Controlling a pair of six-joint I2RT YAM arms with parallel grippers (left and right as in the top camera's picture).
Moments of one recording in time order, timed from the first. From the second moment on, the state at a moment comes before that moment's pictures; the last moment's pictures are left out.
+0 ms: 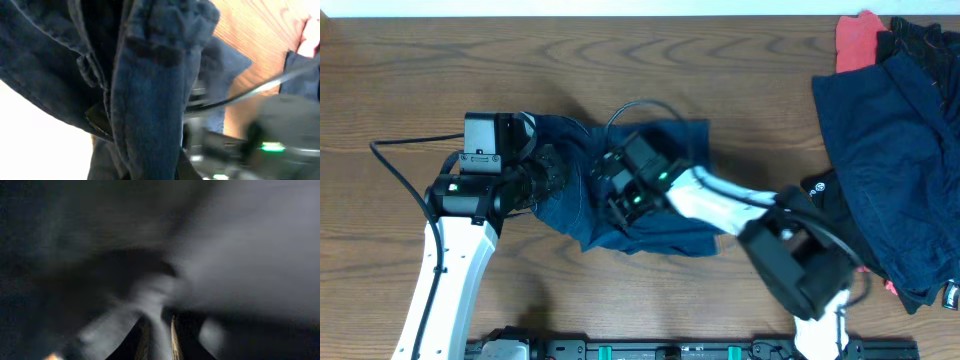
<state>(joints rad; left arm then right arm) -0.07 1.23 1.05 -0.83 0.34 -0.57 0.74 2.02 1.25 -0.34 -0.43 0.17</state>
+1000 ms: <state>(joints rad) -0.38 1.44 1.05 -0.53 0.29 -0.67 0.41 1.93 1.17 -0.68 -0.14 0.06</state>
